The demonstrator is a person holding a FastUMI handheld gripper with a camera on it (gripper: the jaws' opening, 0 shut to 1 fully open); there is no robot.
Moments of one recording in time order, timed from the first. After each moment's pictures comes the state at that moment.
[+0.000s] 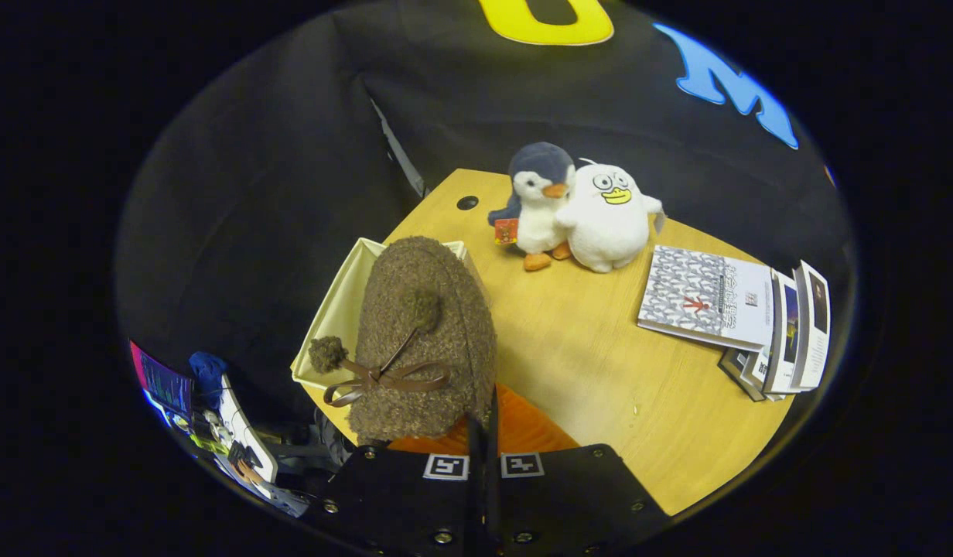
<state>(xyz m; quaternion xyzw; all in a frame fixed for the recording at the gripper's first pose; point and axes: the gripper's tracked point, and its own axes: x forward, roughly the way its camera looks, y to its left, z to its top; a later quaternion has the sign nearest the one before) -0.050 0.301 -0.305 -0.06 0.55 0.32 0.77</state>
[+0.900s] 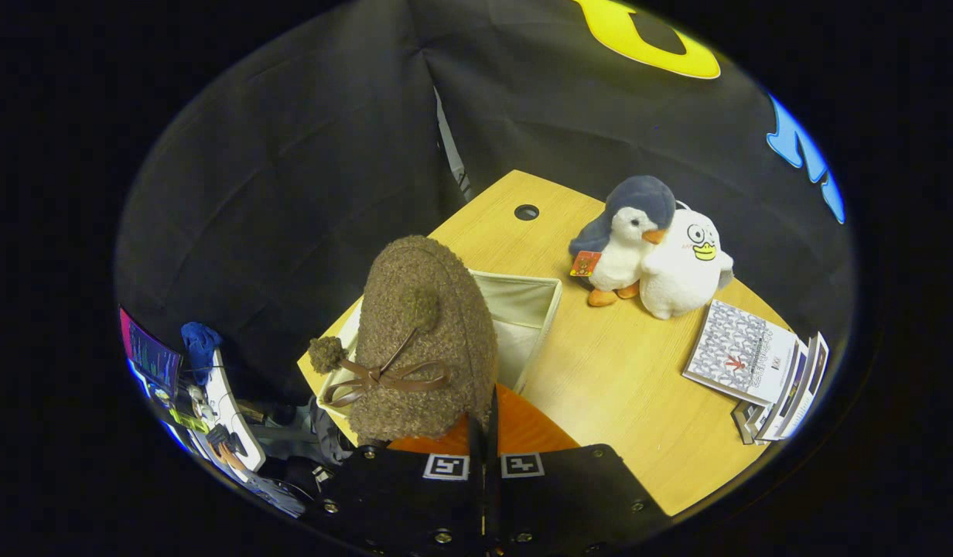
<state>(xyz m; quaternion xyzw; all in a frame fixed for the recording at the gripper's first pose) -0.048 0.399 -0.322 -0.12 0.54 0.35 0.75</state>
